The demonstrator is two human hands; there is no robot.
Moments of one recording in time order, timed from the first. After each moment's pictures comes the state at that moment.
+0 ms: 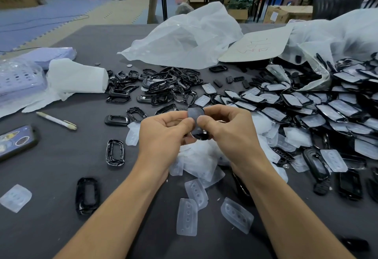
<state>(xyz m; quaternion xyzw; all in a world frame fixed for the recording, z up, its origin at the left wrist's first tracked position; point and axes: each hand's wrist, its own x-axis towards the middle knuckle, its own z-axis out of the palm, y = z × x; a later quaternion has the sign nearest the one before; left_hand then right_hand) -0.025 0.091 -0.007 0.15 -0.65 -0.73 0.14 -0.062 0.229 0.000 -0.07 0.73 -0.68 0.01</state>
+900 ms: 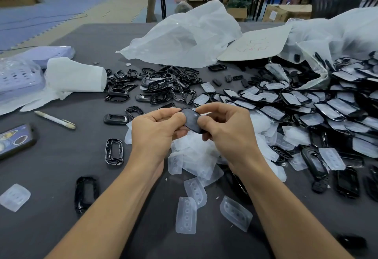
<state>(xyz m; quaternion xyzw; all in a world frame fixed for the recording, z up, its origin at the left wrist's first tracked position) -0.028 0.082 -0.003 0.17 -0.62 -0.75 0.16 -0.061 0.228 0.001 -0.09 0.73 -0.68 0.01</state>
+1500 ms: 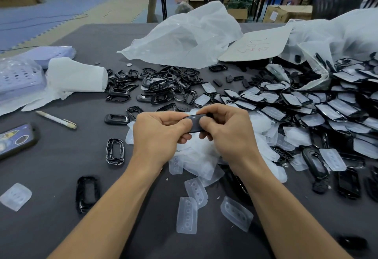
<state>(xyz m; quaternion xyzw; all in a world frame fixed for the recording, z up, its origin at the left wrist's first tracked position) -0.025 0.082 -0.001 0.13 -0.72 -0.67 0.17 -0.063 0.227 -0.004 -0.11 0.74 -0.66 -0.02</state>
